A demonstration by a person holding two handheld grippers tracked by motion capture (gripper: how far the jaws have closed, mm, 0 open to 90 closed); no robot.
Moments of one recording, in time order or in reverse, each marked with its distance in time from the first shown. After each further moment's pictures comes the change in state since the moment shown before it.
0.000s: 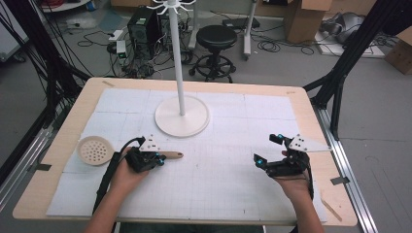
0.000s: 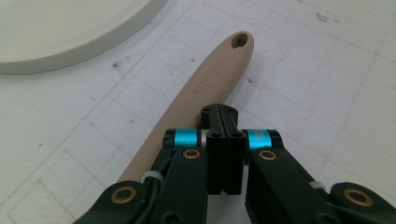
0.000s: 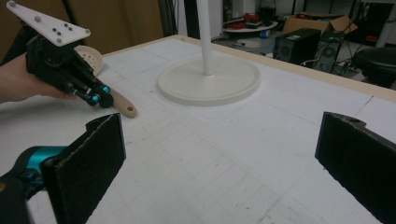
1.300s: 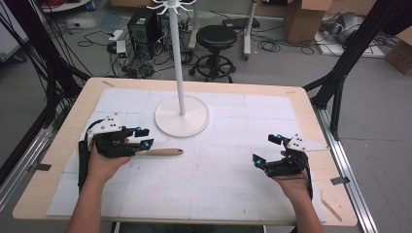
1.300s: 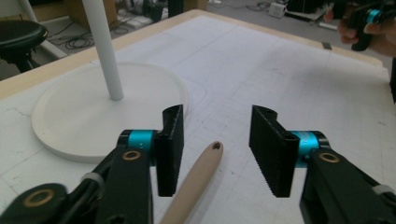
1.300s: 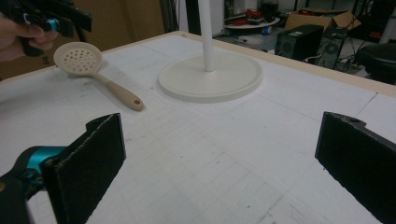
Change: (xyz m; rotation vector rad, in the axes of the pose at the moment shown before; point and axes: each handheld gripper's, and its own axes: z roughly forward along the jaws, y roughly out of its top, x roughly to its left) left arm 0.039 0.008 -0.084 -0.452 -0.132 -0.078; right arm -0.001 -0.001 0.004 0.013 0.007 -0.003
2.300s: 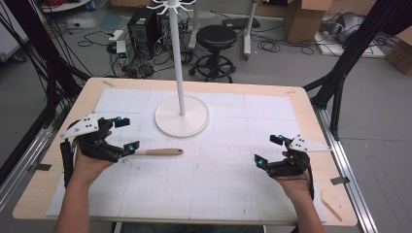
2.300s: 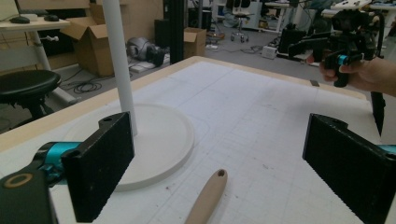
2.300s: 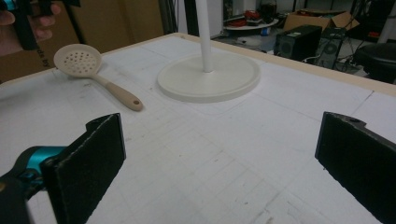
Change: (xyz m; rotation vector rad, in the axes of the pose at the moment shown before) left arm 0.006 -0.001 -0.032 -0.173 -0.002 0.036; right arm -0.002 -0.002 -0.004 -0.008 -0.003 0.010
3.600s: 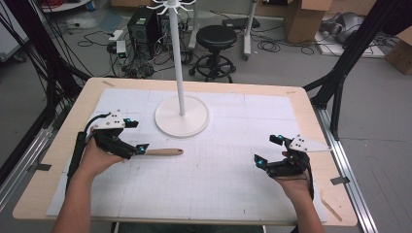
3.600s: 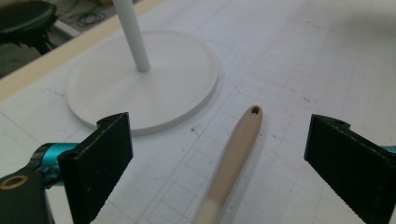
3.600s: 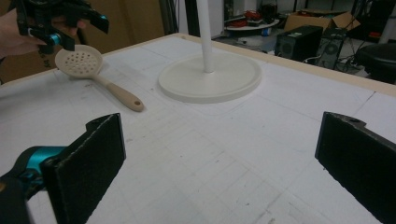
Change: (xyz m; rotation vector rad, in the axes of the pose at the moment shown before) left arm 0.017 -0.008 0.044 0.381 0.036 0.065; right arm 0.001 0.000 0.001 0.001 0.006 0.004
